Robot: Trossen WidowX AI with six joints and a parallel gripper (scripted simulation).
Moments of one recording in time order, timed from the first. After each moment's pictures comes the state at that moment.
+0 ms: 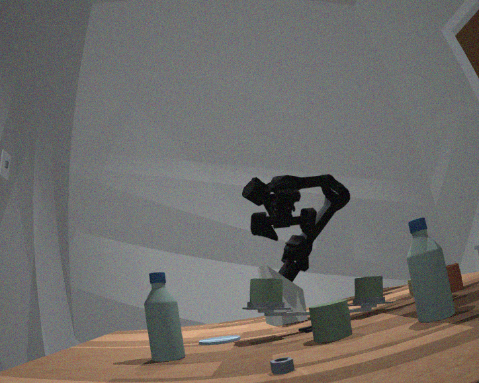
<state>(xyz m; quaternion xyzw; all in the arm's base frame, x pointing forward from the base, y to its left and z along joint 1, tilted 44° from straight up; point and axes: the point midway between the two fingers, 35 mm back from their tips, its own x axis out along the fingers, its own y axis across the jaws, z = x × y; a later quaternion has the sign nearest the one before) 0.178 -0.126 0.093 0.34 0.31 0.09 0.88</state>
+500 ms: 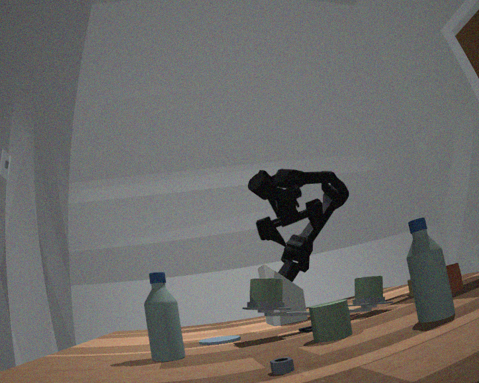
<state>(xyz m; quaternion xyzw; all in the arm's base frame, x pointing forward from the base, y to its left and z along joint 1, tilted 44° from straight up) 0.202 -0.114 0.097 0.47 0.38 0.08 0.80</state>
